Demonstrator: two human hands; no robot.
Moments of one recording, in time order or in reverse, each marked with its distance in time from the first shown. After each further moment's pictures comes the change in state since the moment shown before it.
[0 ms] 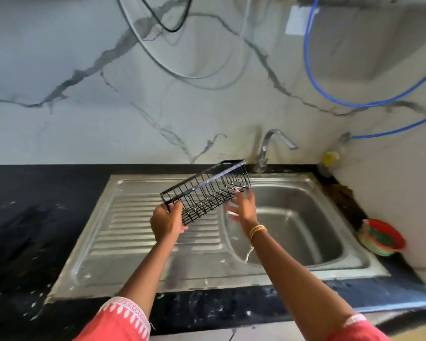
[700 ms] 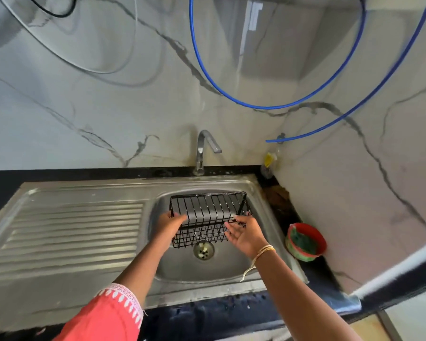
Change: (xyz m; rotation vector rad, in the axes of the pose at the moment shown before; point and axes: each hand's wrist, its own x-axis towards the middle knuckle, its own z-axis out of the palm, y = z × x) left_hand -0.052 0.000 0.240 0.112 -0.328 -0.104; right_hand 0.038 -0.047 -0.249 0.371 0.169 0.421
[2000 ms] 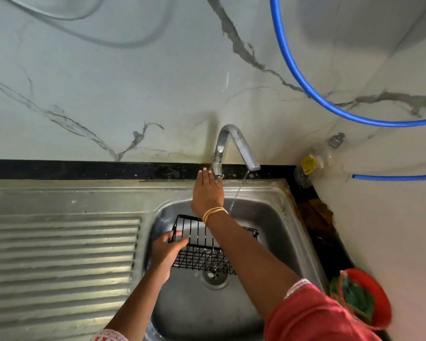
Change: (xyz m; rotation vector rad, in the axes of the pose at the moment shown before) left_hand 0.126 -0.048 0.013 -0.230 0.030 -0.261; right_hand 0.201 0.000 0.197 -2.207 0.055 -0.802
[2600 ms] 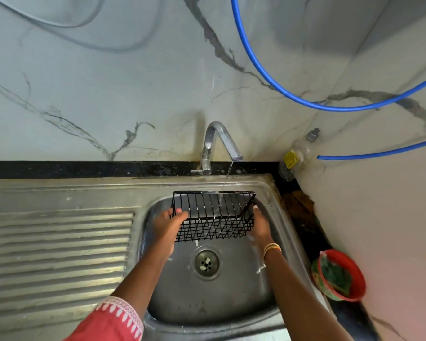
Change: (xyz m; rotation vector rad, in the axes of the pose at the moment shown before) left_hand -0.022 0.035 0.022 -0.049 0.023 0.058; right_hand -0.121 0.131 0.052 1.541 0.115 0.854
